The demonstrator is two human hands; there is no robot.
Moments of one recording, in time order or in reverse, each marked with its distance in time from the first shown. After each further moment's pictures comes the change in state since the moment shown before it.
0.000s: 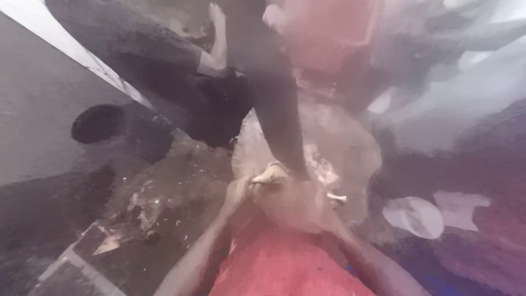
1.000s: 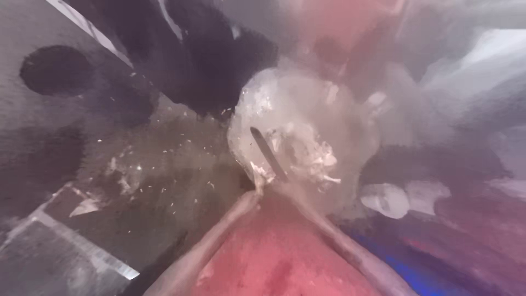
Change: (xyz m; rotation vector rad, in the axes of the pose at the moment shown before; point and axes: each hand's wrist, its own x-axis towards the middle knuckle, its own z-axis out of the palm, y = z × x) left_hand -0.070 -0.023 0.113 -0.560 -0.560 -0.146; right_hand -0.087 0.110 0.007 -0.415 -0.327 0.677
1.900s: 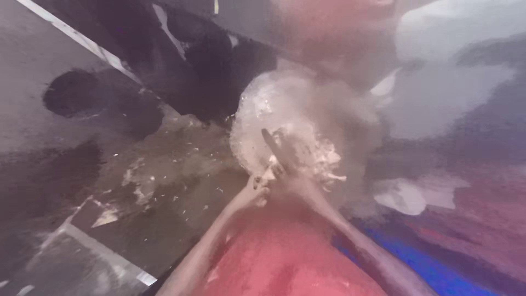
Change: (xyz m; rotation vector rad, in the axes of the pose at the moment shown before) left_hand -0.023 0.039 -0.034 -0.290 0.069 0.121; right_hand 0.003 0.001 -0.023 -0.022 -0.003 0.066
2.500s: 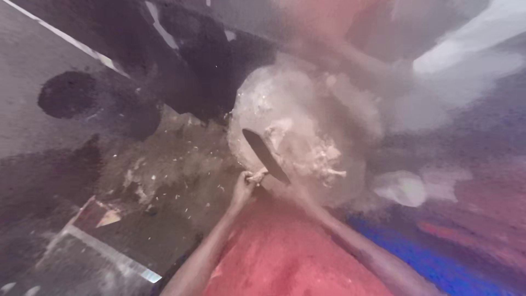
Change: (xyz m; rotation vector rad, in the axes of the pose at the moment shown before) left_hand 0.027 -0.033 0.004 -0.012 0.449 0.150; right_hand -0.008 -0.004 0.025 0.103 -0.048 -0.139
